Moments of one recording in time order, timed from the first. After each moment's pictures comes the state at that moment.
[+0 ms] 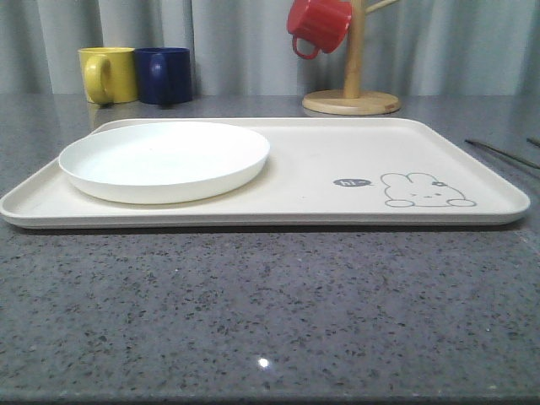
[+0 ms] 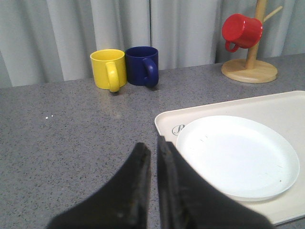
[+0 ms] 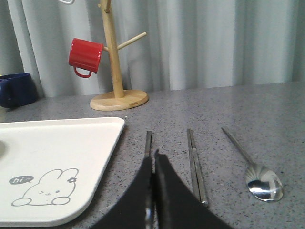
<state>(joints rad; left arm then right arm) -0.09 0.39 -0.55 -0.40 0.44 0.35 0.06 -0.01 0.02 -0.02 -0.03 0.16</state>
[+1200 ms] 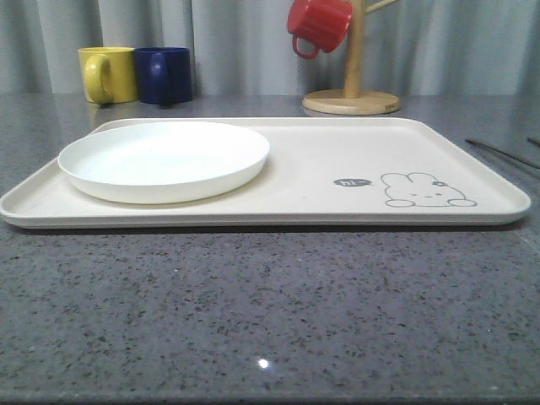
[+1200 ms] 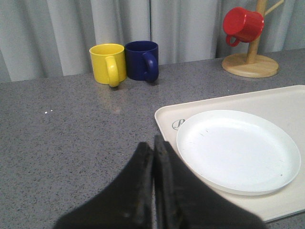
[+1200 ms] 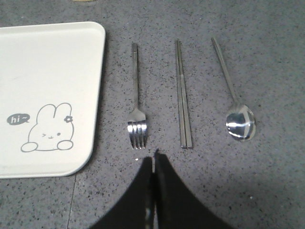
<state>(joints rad) -0.09 0.39 -0.54 -0.40 0.44 0.35 0.06 0.64 -0.76 -0.02 0.81 0.16</state>
